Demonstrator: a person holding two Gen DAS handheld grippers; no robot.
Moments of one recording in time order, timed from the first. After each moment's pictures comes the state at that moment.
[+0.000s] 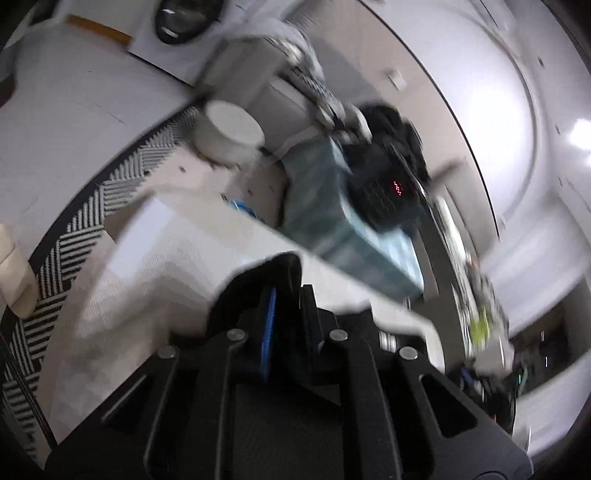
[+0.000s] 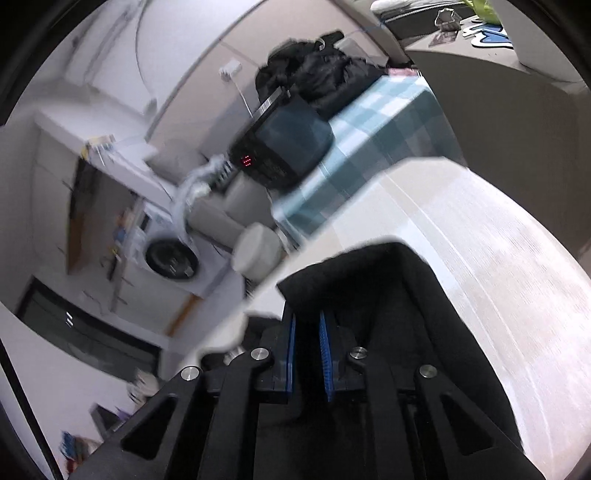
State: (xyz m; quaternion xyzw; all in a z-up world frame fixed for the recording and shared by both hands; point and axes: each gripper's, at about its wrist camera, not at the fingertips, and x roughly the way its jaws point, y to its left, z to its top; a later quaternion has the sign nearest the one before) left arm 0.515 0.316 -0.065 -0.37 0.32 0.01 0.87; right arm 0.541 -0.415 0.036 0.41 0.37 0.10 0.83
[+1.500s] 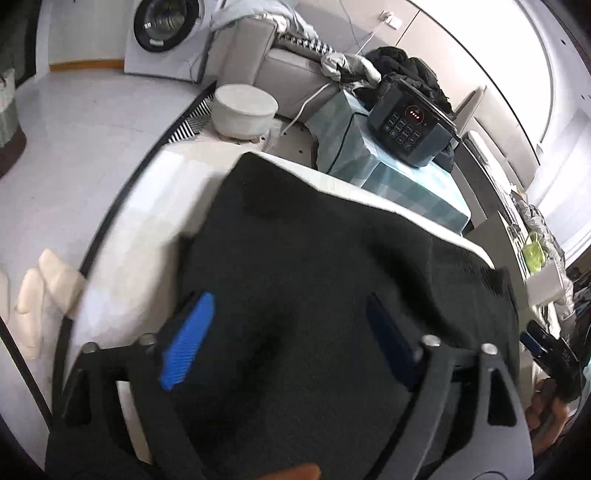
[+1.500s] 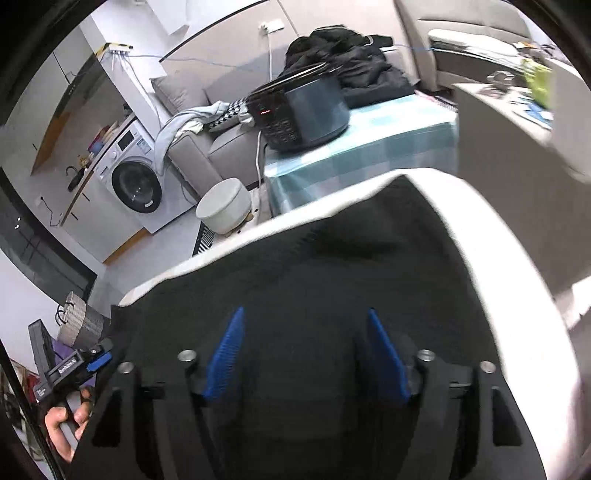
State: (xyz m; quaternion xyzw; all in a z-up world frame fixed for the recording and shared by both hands) left arm 0.445 0.239 -0.055 -0.21 0.42 0.04 0.88; right arm 0.472 -0.364 0.071 0.19 0.44 0.10 0.87
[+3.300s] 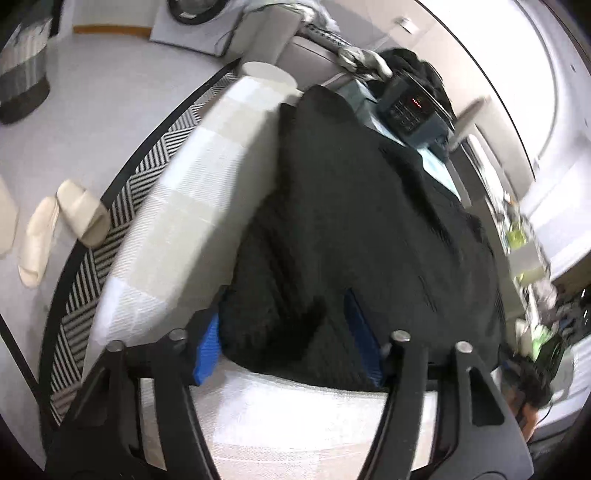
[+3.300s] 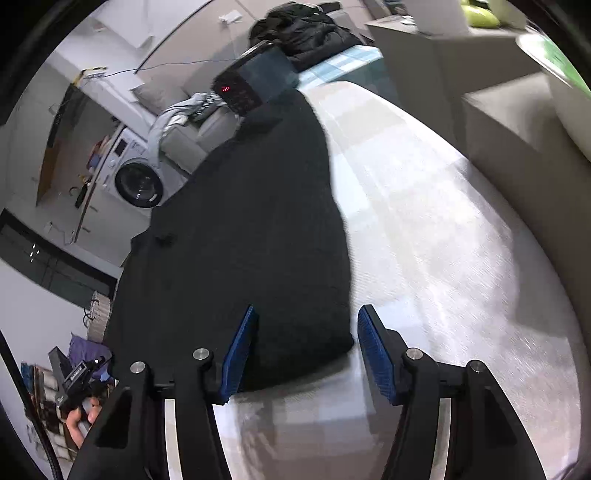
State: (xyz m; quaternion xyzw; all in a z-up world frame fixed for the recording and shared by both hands) left arm 0.277 0.252 -0.076 -0.26 0.44 0.03 0.86; right arm 0.325 -0.432 0.028 0.26 0.48 0.10 0.83
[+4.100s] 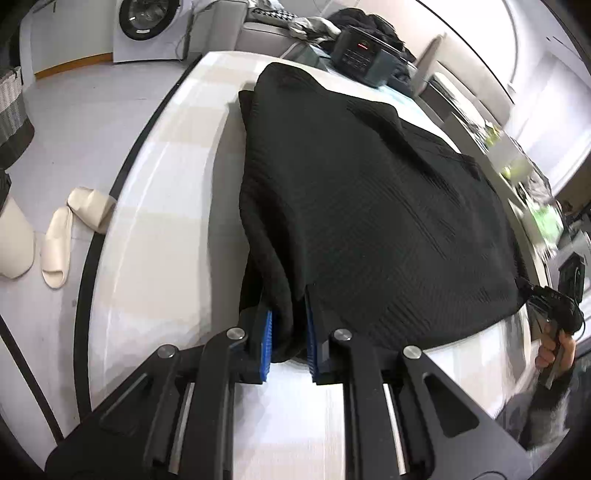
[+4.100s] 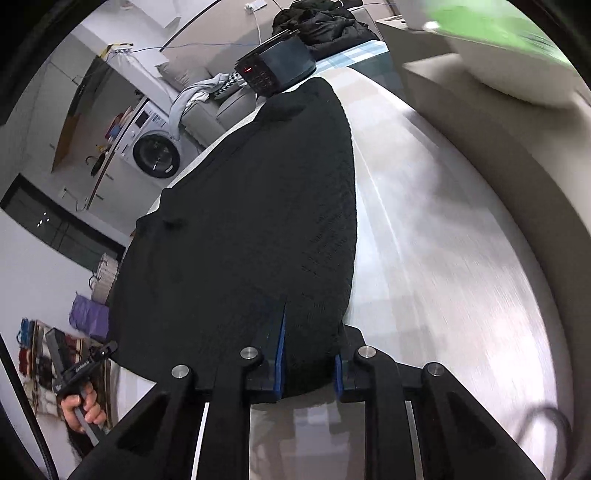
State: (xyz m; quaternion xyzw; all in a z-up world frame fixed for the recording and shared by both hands) left arm 0.128 0.180 -0.072 -0.16 0.48 -0.02 0.86; right arm 0.217 -0.474 0.028 0.24 0.50 0.15 0.82
